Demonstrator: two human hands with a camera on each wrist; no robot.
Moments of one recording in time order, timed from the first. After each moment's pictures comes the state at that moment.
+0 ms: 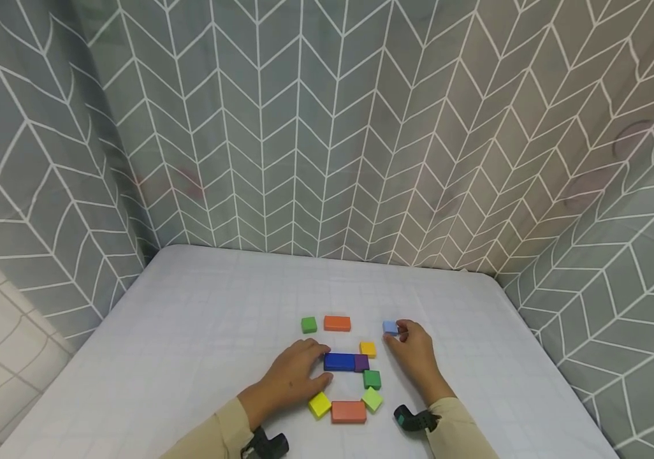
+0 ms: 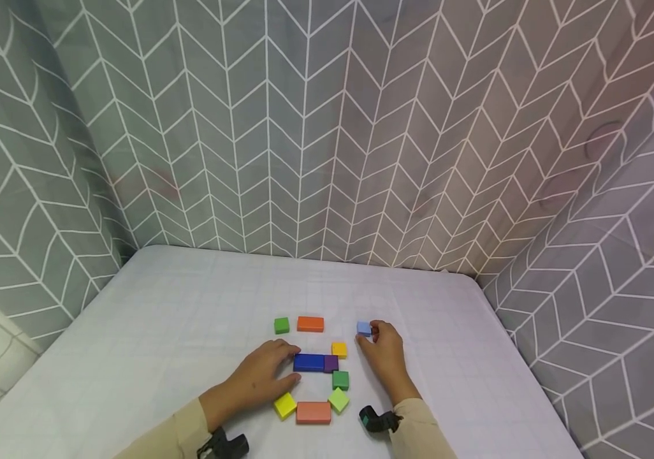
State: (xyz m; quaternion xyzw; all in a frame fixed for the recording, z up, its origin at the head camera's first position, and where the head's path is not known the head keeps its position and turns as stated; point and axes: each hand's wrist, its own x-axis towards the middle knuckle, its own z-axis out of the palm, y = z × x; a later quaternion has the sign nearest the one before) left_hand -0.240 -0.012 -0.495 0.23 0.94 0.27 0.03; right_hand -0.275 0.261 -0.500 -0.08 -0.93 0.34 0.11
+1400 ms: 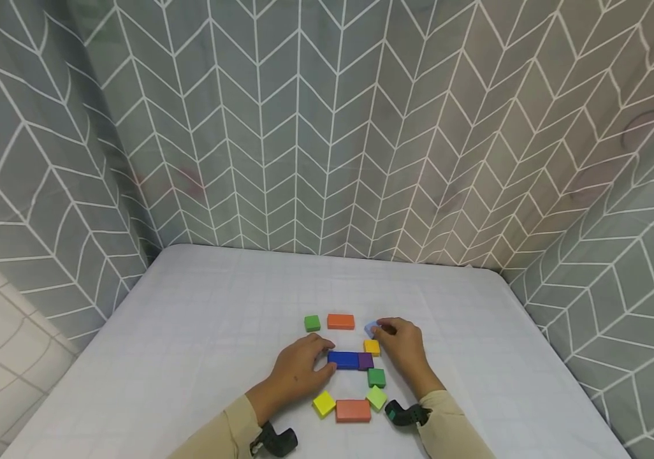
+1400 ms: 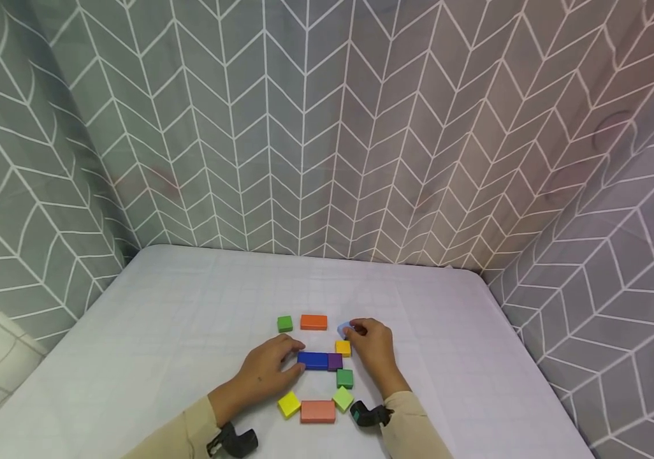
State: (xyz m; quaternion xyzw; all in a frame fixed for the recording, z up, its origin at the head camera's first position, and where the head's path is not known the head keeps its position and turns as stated) left_hand -0.247 -0.008 -0.502 0.21 0.93 0.30 -0.02; right_hand -0.285 0.236 -0.501 -0.05 -0.92 0.38 0.10
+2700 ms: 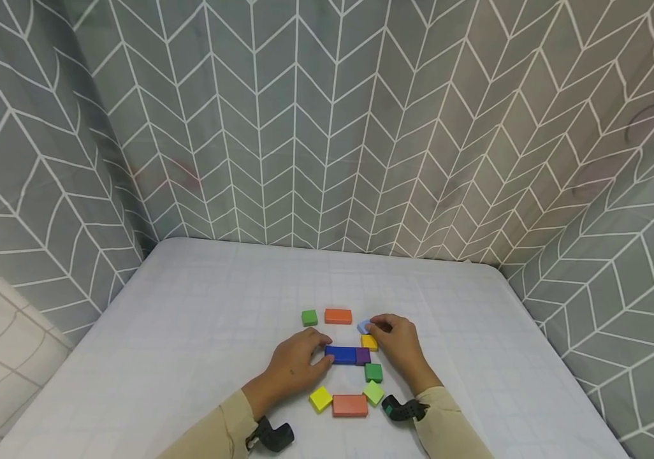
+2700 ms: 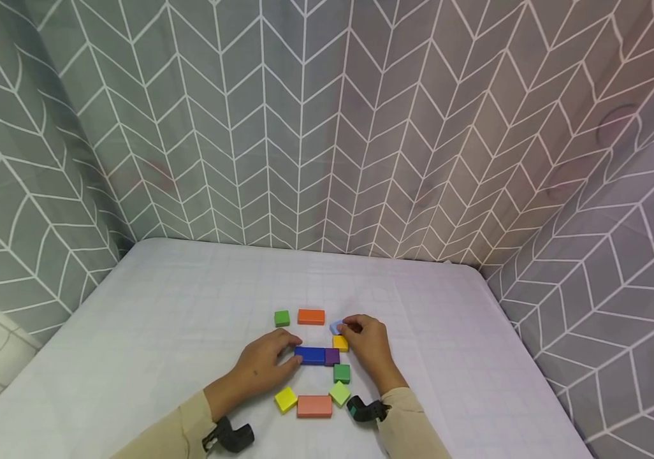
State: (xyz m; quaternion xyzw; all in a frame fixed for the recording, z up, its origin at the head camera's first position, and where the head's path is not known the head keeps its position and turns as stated) left_hand -0.247 -0.008 -0.499 0.21 0.93 0.31 -0.02; right_hand -0.282 0.230 -0.496 -0.04 -0.91 0.41 0.07
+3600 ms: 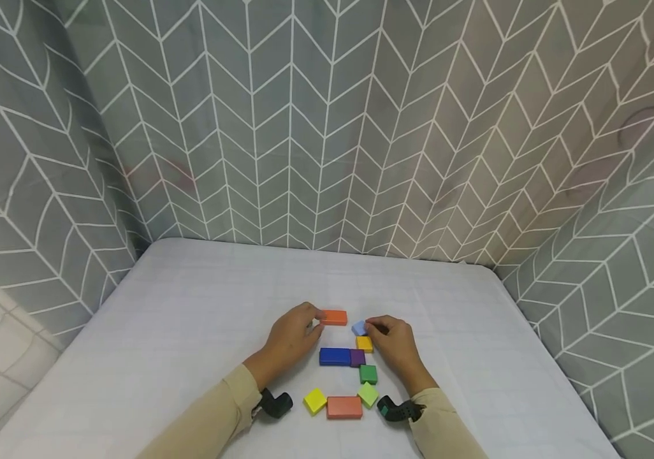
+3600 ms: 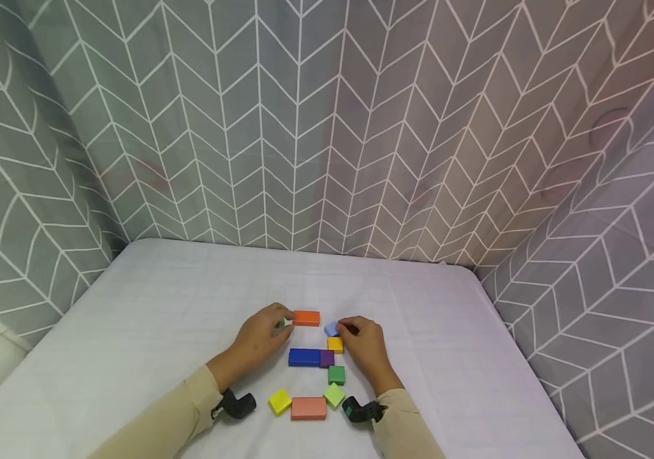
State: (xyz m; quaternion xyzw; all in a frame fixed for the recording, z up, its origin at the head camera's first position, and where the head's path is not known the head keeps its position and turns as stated) left_hand -0.288 -0.001 -0.485 0.18 0.93 0.31 -0.08; right_hand -0.282 0.239 -0.502 -0.01 -0.90 0.42 0.09
